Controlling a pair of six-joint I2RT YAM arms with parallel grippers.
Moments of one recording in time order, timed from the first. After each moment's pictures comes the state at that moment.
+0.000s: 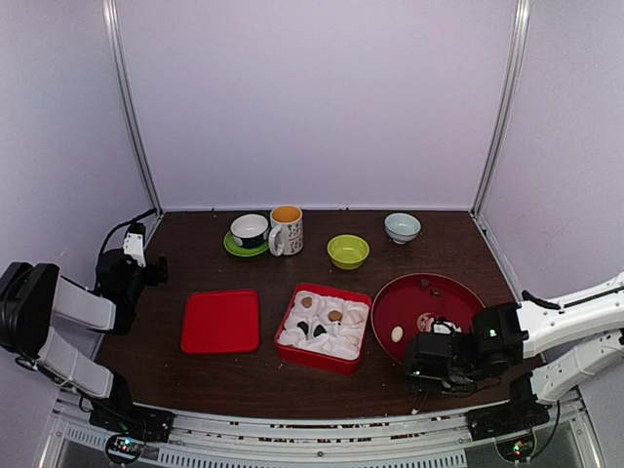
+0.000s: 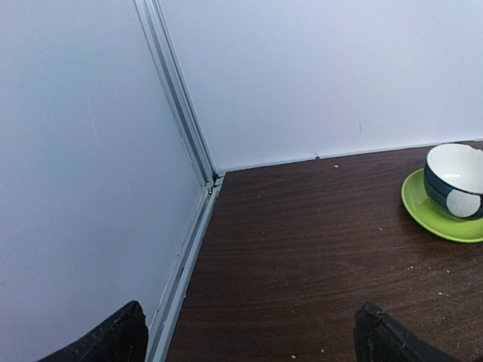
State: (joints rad) left arm 0.00 1.42 0.31 0.98 -0.14 0.20; right arm 1.36 1.21 0.75 -0.97 0.33 1.48
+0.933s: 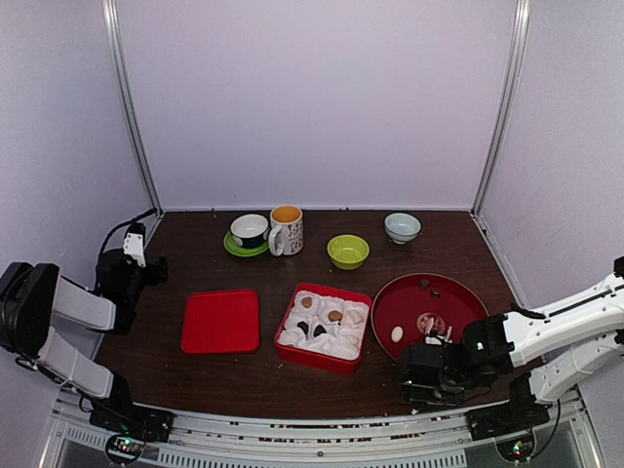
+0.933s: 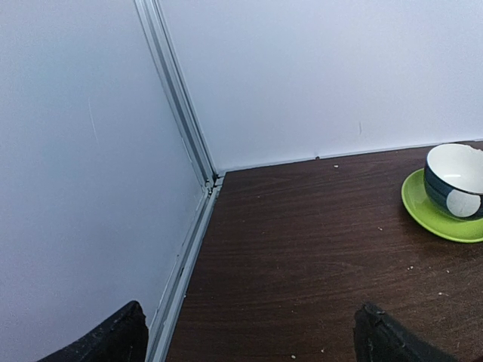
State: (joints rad) left arm 0.00 1.42 0.31 0.98 -0.14 0.20; right arm 1.38 1.27 0.68 -0.82 0.24 1.53
